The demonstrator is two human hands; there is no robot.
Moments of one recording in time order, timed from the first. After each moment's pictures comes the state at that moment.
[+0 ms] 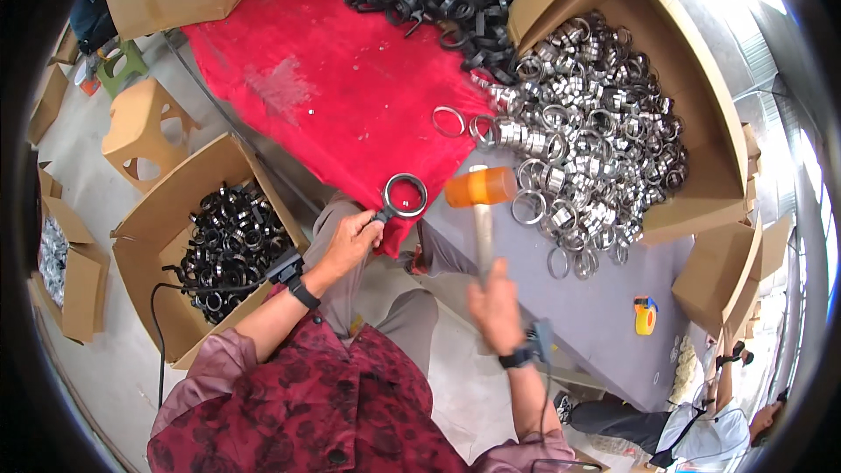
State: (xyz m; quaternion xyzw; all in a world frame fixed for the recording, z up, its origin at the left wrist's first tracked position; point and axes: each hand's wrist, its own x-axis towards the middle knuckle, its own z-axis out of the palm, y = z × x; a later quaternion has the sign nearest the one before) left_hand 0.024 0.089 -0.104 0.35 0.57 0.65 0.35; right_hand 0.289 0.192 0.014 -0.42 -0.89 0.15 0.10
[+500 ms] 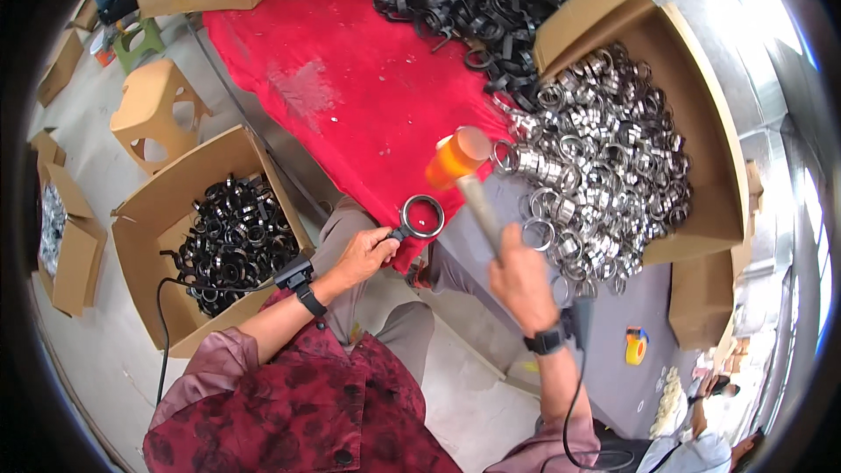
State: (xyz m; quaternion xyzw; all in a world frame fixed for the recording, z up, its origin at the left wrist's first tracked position) left_hand 0.020 0.094 -0.110 0.34 0.56 0.65 0.38; right_hand 0.205 0.239 0.094 -0.30 -0.95 0.06 0.03
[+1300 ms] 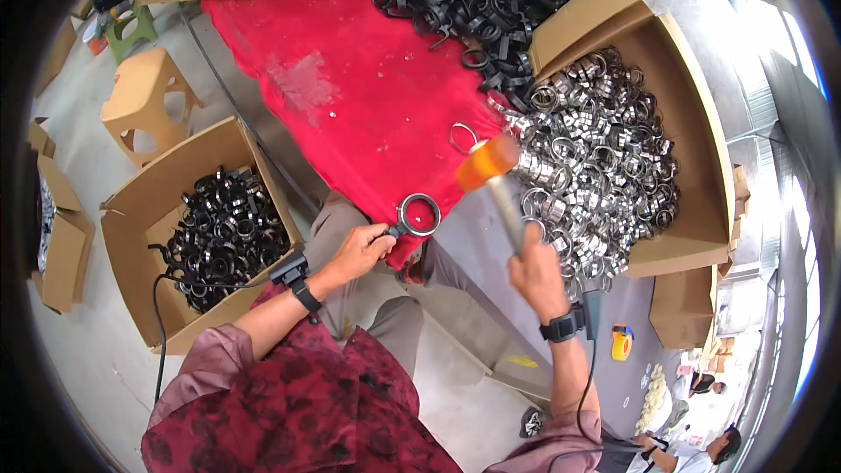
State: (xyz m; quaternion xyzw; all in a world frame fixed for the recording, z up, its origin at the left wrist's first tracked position) left_hand 0.015 0.088 -0.109 0.36 0.56 0.65 0.36; right_hand 0.237 0.279 0.090 -0.30 -0.95 0.04 0.03
